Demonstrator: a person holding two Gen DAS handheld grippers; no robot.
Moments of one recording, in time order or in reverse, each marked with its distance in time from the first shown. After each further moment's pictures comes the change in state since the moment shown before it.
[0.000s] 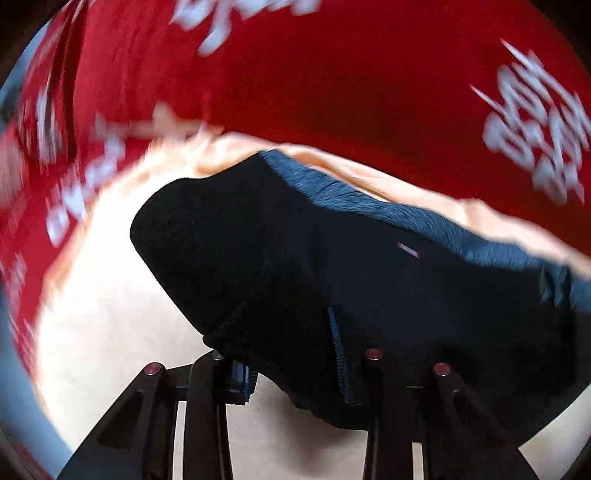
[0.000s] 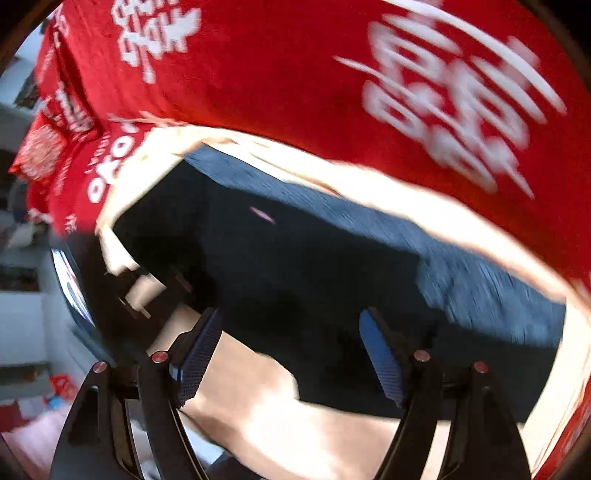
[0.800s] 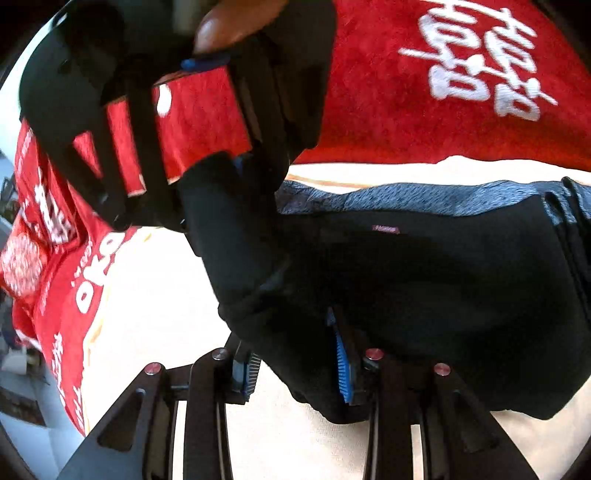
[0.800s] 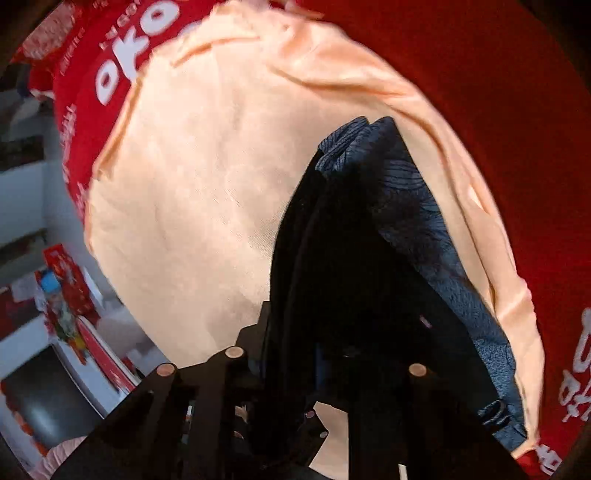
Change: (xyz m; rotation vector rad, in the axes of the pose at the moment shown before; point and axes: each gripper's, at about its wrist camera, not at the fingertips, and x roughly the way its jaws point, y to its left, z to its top) left arm -0.013 -0.032 -0.014 0.248 -0.097 0.101; right arm 0.149 0.147 0.103 -0.289 0.489 0.012
